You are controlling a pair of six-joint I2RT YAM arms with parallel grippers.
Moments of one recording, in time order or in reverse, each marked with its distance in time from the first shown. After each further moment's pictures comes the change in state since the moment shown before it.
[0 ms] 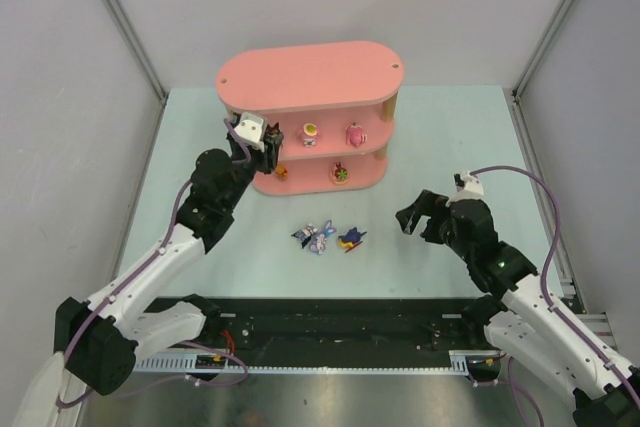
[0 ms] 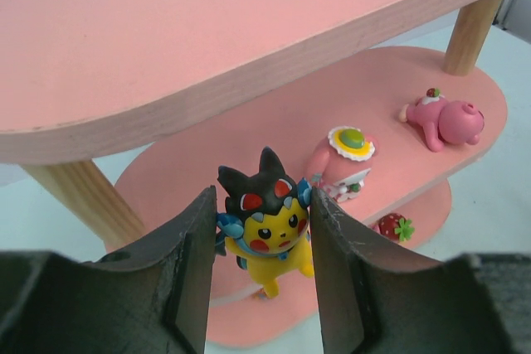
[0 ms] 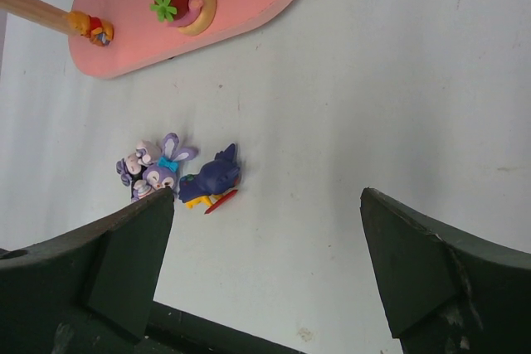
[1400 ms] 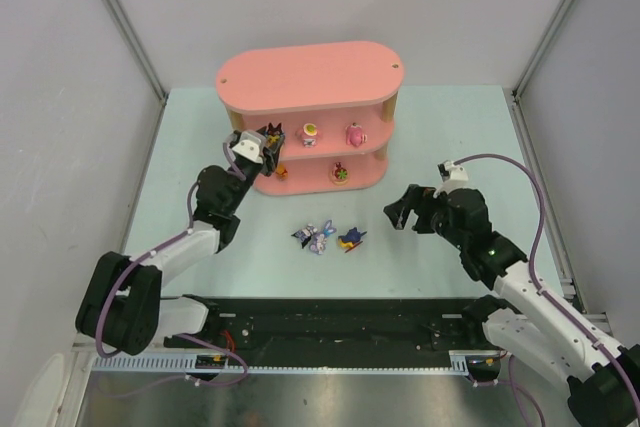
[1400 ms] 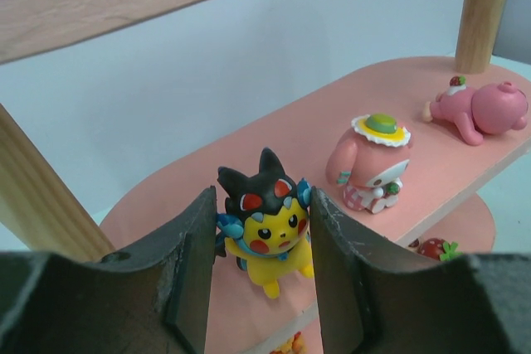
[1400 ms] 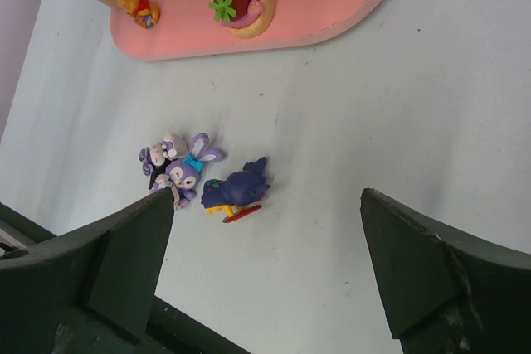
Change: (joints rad) left arm 0.156 0.238 -0.235 0.659 0.267 0.051; right arm -0.034 0.119 0.011 0.182 -0.165 -0.140
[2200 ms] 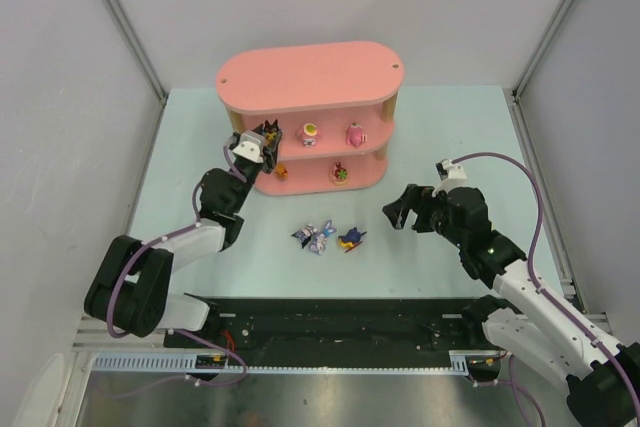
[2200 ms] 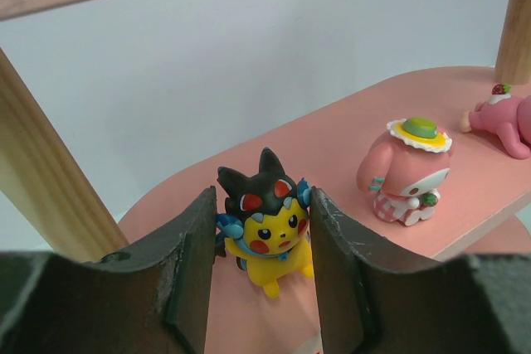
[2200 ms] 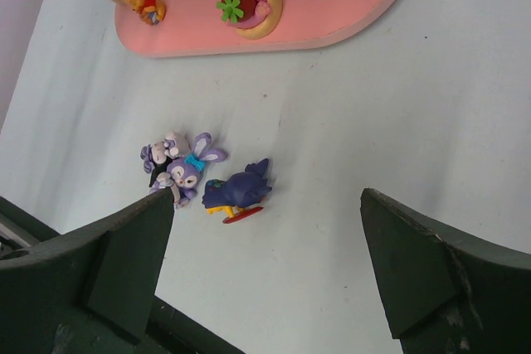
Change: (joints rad) left arm 0.001 0.097 -0.027 0.185 -0.065 0.011; right arm -0.005 0.017 0.005 0.021 -0.028 -0.029
